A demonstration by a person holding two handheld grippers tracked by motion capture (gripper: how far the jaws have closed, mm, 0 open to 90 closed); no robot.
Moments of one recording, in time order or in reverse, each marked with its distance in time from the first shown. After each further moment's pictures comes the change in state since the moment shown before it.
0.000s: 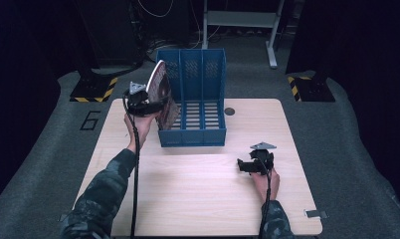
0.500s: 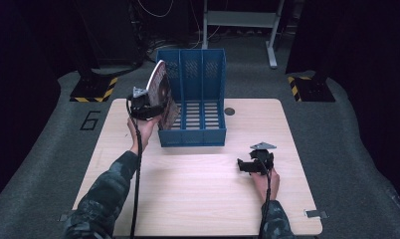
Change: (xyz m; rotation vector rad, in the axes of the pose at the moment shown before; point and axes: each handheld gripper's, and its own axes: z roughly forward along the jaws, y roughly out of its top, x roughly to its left) left arm 0.000 -0.016 0.012 0.054 0.001 -0.033; right arm 0.000 0.000 0.000 -0.004 -0.001 0.002
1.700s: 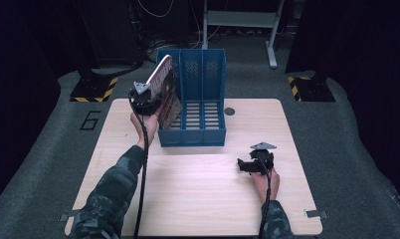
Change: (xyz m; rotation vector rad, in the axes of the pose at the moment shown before) left arm -0.017 0.019 0.000 -0.123 0.132 -0.004; right arm -0.001 0.000 0.000 -0.003 -0.001 -0.004
